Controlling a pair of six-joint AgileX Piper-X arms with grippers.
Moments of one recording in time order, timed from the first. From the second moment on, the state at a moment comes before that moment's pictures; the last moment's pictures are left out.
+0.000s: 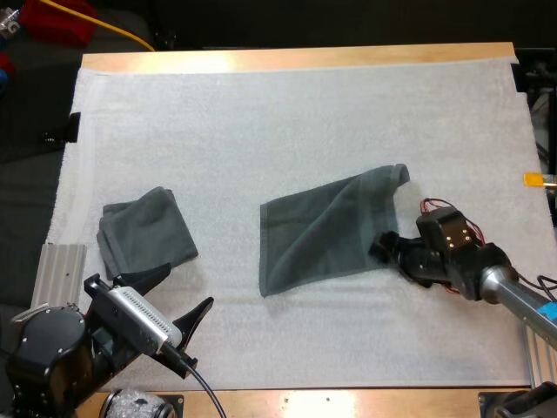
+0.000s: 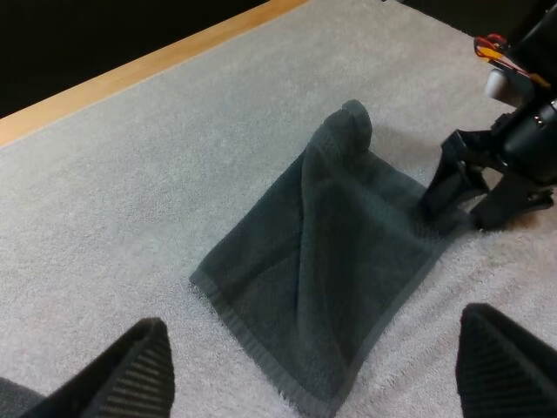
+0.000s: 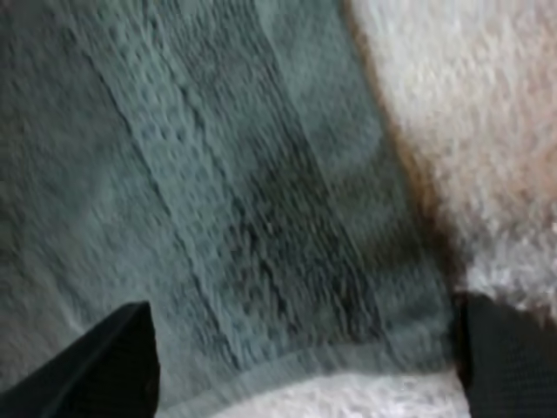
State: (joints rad) left arm -0.25 0.38 -0.90 1.10 0.37 -1.60; right arm 0.42 1.42 -0.57 0.31 -0.24 -0.94
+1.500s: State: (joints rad) left arm -0.25 0.38 -0.90 1.10 0.37 -1.60; right arm 0.42 1.39 -0.57 0.36 -0.14 -0.90
